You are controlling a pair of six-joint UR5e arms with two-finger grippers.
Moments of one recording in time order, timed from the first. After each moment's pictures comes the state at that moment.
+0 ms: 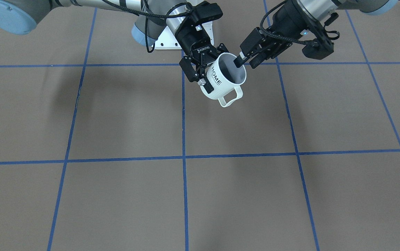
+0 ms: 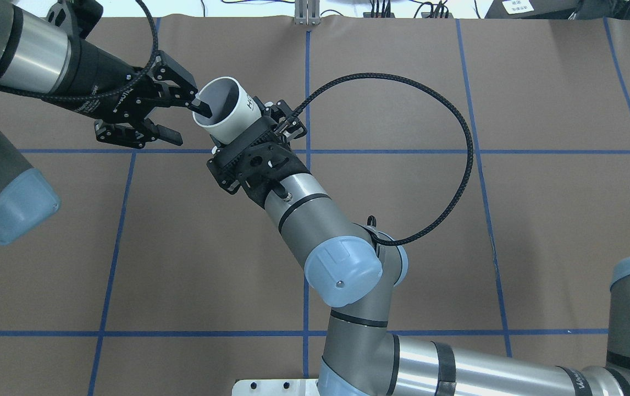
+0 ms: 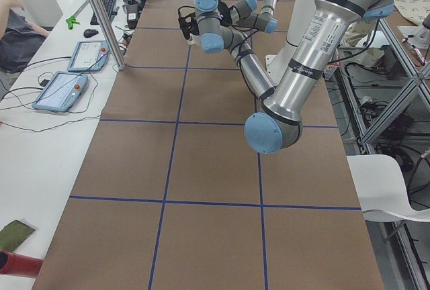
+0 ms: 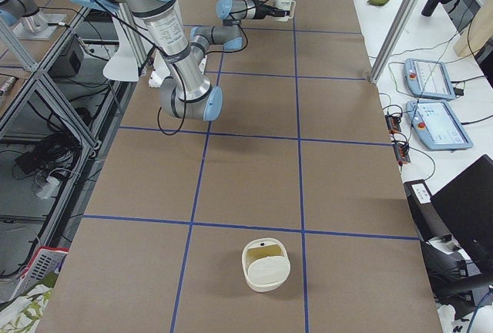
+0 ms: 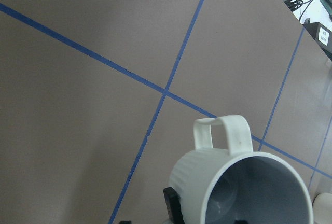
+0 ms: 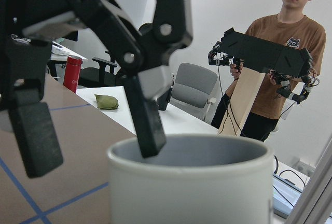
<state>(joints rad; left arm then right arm) -0.90 -2.04 -1.99 -2.00 -2.33 -1.74 0.30 -0.79 1.55 -0.58 0.89 0.24</state>
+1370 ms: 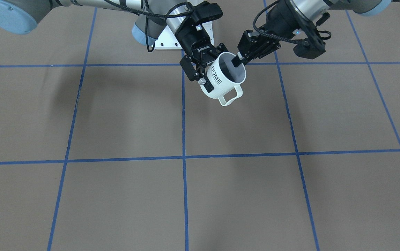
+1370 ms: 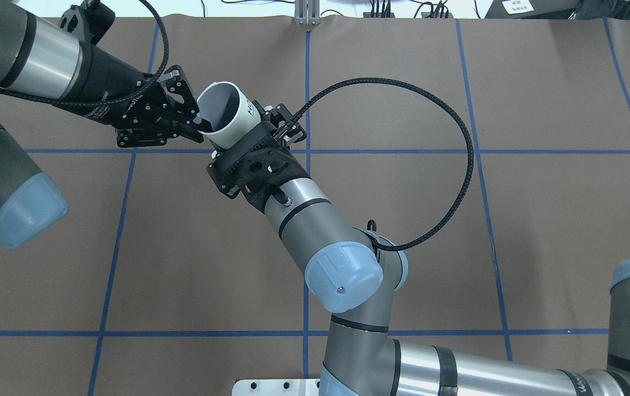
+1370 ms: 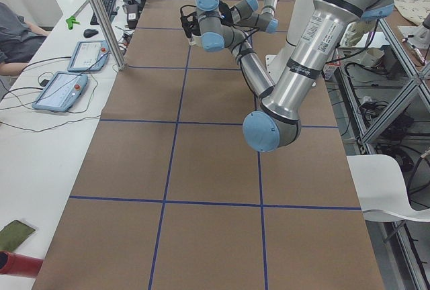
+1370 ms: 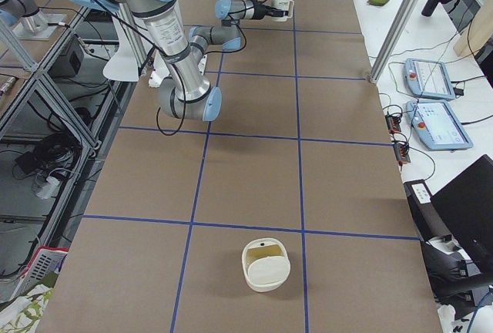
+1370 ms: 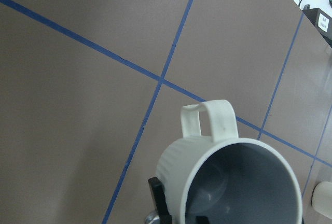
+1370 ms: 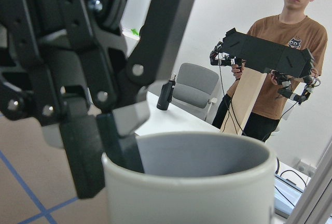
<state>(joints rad) -0.89 -2.05 -1.99 -2.00 -2.33 -1.74 0.28 -0.79 1.56 -0.58 0.87 0.23</state>
